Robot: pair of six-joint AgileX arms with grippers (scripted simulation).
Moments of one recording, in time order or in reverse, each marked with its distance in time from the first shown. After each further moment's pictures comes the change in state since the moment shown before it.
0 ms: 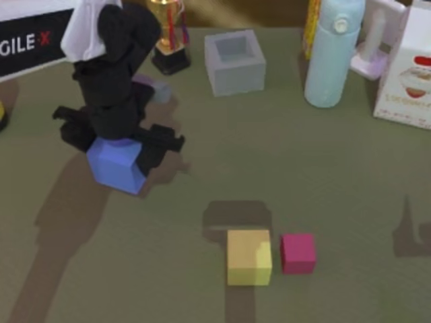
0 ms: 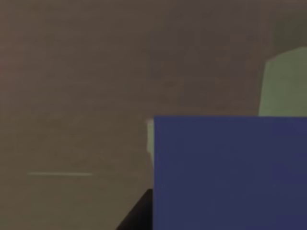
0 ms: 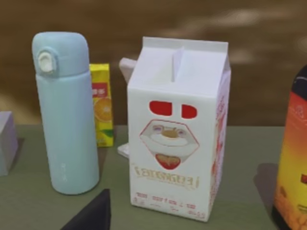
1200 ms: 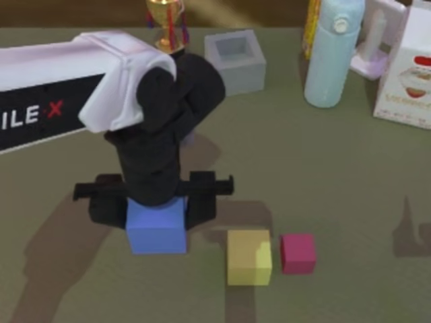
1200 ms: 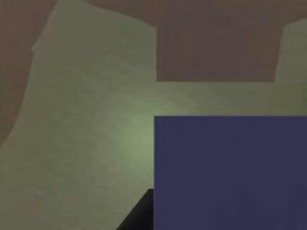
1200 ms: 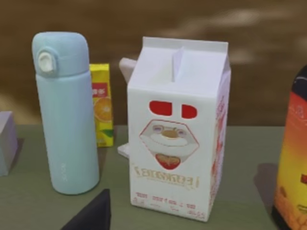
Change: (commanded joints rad) left arm -0.292 -0.263 -0.277 0.011 -0.007 -0.657; right arm 0.000 0.000 0.000 0.000 0.000 0.000
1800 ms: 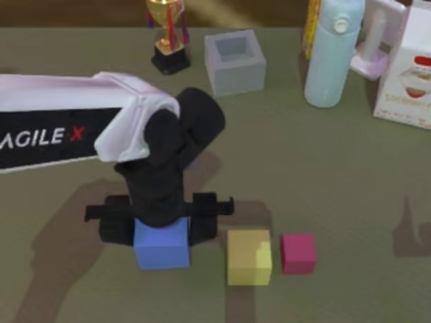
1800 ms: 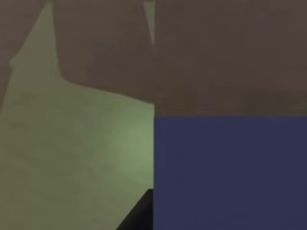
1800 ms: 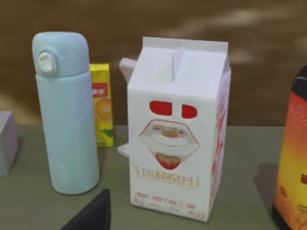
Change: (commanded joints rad) left arm 0.004 0.067 -0.122 0.196 -0.001 0.004; right arm 0.000 0.000 0.000 0.000 0.000 0.000
